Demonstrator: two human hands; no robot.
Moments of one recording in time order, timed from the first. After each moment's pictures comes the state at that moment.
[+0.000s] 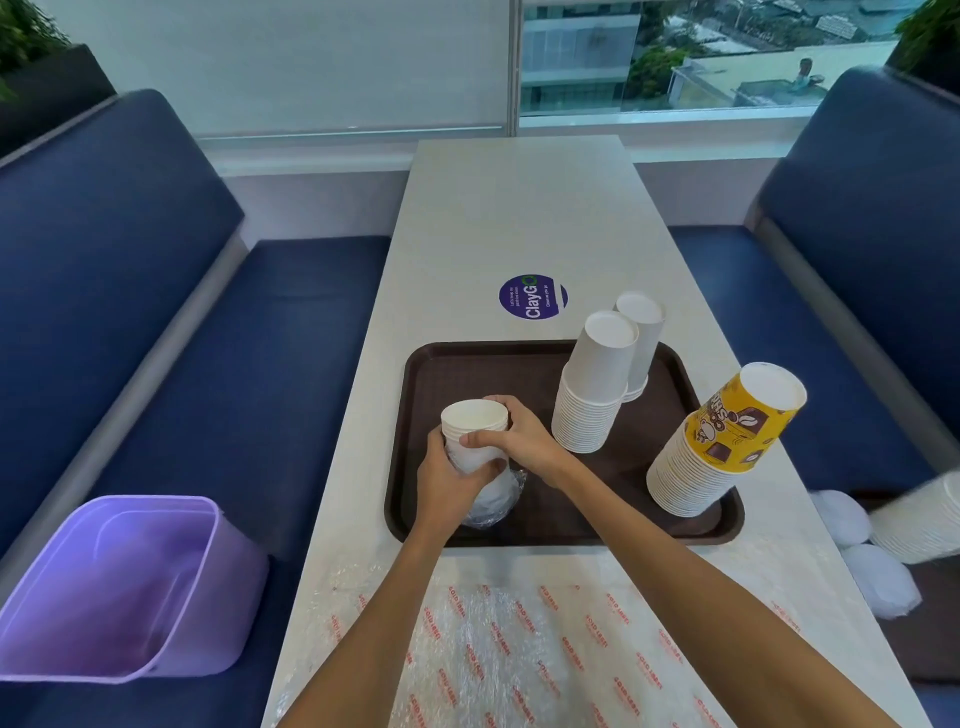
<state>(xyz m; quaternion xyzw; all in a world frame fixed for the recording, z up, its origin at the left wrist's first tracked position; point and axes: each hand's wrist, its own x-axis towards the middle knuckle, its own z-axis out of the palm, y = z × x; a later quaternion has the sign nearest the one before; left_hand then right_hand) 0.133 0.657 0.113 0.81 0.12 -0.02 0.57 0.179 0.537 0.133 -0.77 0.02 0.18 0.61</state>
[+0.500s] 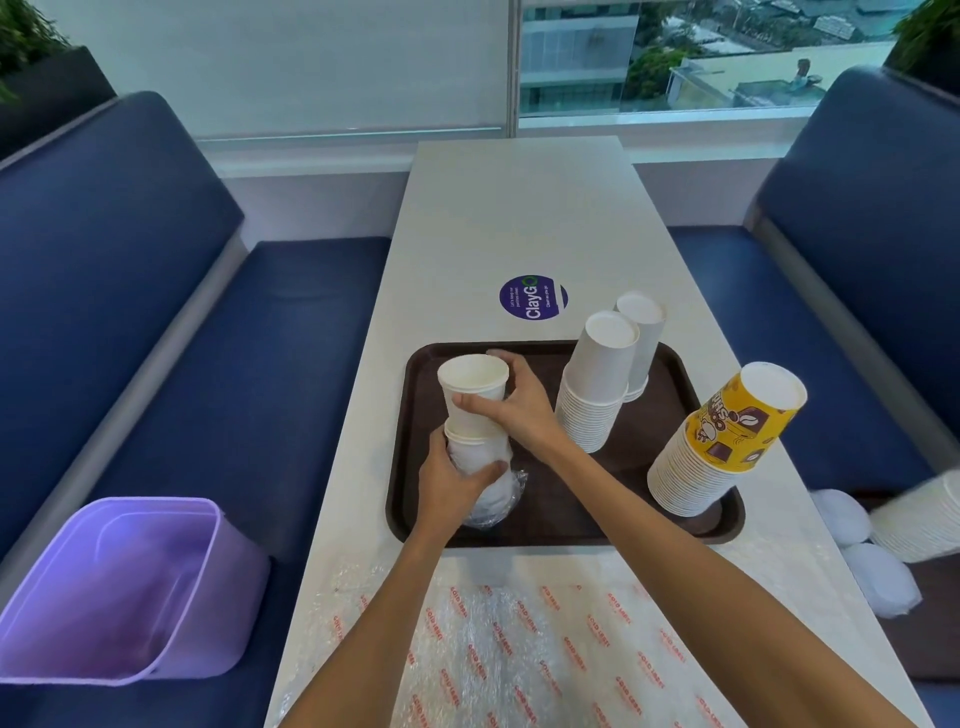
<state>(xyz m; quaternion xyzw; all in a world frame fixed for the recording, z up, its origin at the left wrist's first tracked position) 0.134 0.652 0.115 0.83 0.14 -0.03 0.53 0.184 0.546 0.170 -0.77 0.00 0.04 0.64</state>
